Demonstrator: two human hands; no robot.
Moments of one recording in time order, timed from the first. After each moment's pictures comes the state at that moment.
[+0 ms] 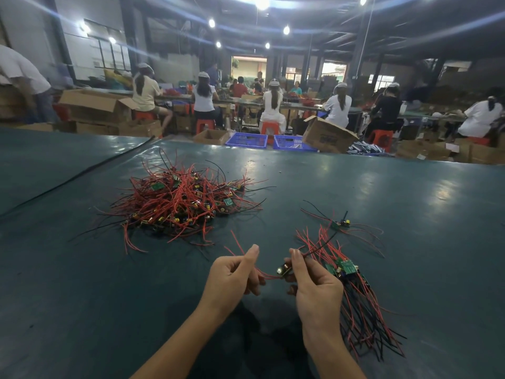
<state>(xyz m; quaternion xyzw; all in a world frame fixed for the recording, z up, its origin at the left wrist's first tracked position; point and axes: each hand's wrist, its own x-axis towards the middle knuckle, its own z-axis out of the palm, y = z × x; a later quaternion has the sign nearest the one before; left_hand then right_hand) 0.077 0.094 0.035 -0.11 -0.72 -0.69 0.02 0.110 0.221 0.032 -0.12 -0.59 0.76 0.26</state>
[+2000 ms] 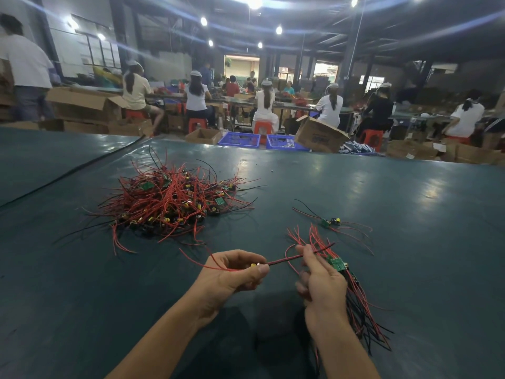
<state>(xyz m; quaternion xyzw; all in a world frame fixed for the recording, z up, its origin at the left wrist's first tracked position) 0.074 0.089 0.043 -0.12 -0.61 -0.77 -0.15 0.096 0.249 0.036 -0.22 -0.48 0.82 0.21</state>
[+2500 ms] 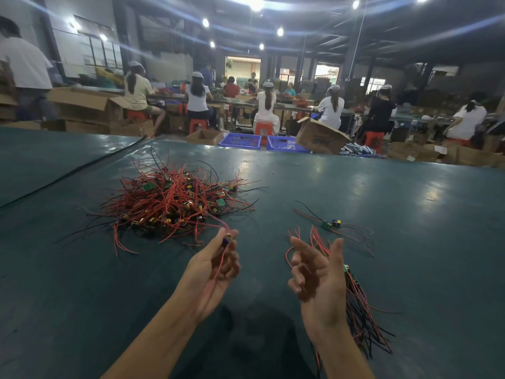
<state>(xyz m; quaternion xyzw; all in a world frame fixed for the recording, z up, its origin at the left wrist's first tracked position) 0.061 0.082 0.049 0.04 -0.36 -0.92 -0.16 0.112 0.243 0.044 -0.04 -0.49 0.85 0.17</state>
